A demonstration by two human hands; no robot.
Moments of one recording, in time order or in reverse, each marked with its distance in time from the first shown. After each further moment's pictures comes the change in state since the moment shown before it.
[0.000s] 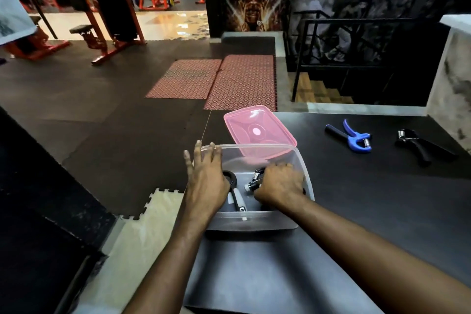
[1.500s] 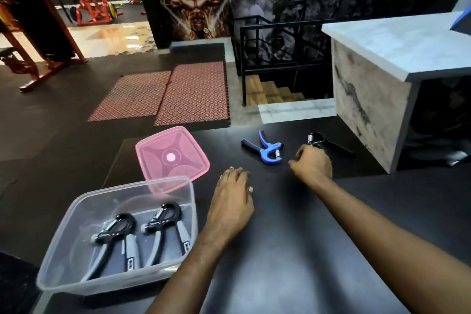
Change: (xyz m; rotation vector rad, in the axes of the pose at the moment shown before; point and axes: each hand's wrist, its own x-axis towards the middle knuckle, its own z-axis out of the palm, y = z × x) left_hand 0.023 0.259 0.083 -0.284 -0.165 0.325; right_hand 0.095 0.324 -0.022 0.434 0.298 0.399
